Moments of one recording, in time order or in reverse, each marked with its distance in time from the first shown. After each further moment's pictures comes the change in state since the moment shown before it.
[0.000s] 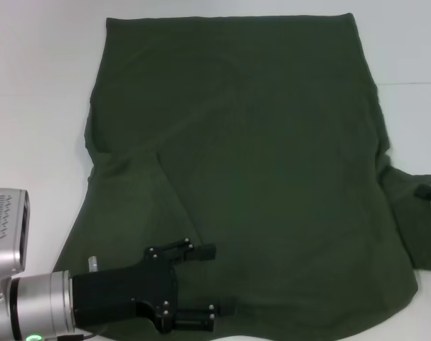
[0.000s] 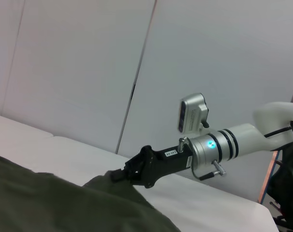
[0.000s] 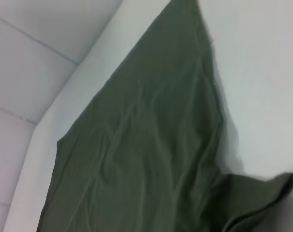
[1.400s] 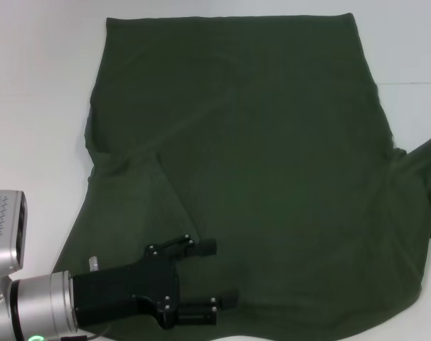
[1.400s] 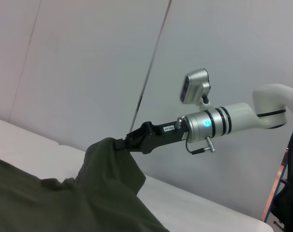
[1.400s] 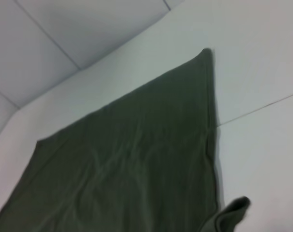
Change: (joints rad) left arm 0.005 -0.001 -0.001 -0.030 -0.040 -0.001 -0.010; right arm 0.060 -0.094 -0.057 -0.173 -0.061 -0.008 -0.023
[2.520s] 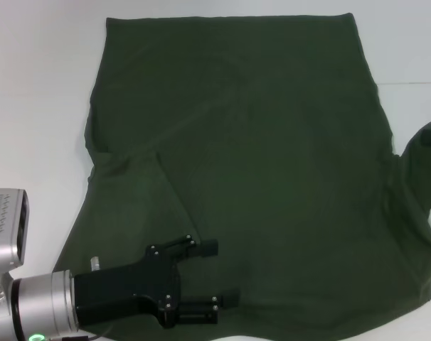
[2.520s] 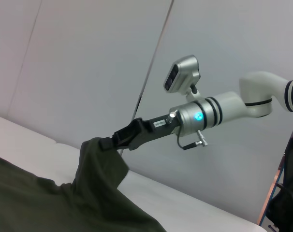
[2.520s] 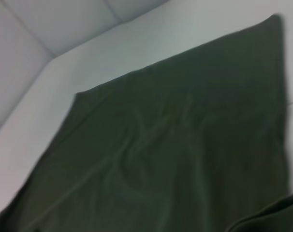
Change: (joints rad) left arm -0.006 0.001 0.000 -0.006 0.000 0.004 -0.029; right arm 0.068 0.011 -0.118 -0.049 -0.049 -0.066 0.039
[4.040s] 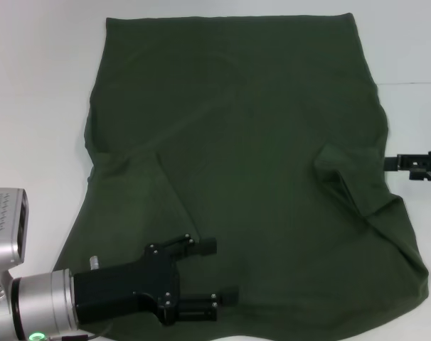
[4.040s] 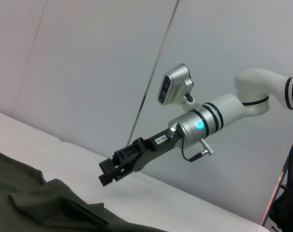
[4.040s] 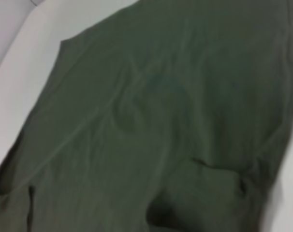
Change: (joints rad) left arm -0.001 0.000 -0.002 0.000 -0.002 -0.010 -0.010; right arm 0.032 -0.017 -0.124 0.070 -0.064 0.026 0.158
